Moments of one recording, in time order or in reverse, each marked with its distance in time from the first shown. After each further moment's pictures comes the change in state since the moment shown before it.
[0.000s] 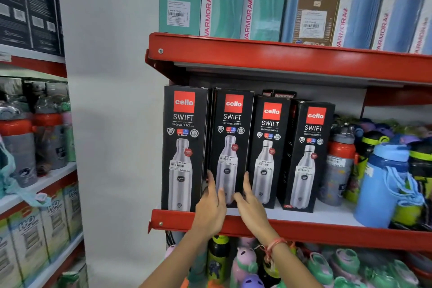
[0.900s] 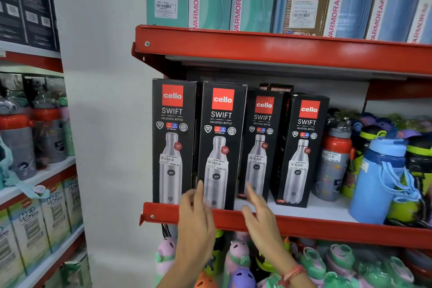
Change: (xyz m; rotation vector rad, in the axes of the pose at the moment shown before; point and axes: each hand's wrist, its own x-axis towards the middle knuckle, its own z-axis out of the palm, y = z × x) left_hand -0.056 -0.006 0.012 0.113 0.383 0.203; right_hand -0.043 0.032 -0.026 0.058 0.078 -0.167
